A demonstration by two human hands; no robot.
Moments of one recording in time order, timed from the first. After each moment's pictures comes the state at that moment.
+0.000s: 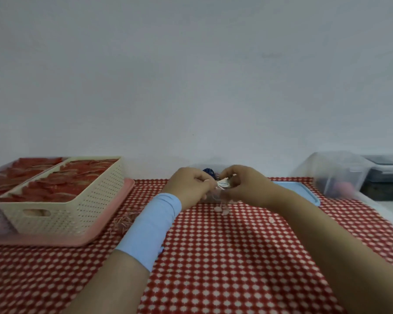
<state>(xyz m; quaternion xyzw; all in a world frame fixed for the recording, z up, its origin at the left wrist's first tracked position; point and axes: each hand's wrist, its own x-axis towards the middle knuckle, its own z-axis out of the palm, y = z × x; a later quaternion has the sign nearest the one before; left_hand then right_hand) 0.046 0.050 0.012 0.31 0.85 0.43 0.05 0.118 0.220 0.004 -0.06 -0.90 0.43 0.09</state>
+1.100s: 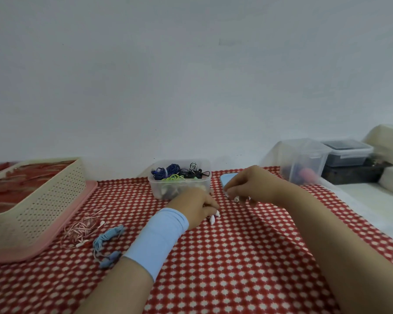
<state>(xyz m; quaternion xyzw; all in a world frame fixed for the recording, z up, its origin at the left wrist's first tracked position) 0.071 0.128 -0.037 0.46 0.87 0.18 0.07 0.158 0.311 -0.016 -0.13 -0.91 0.39 0.05</state>
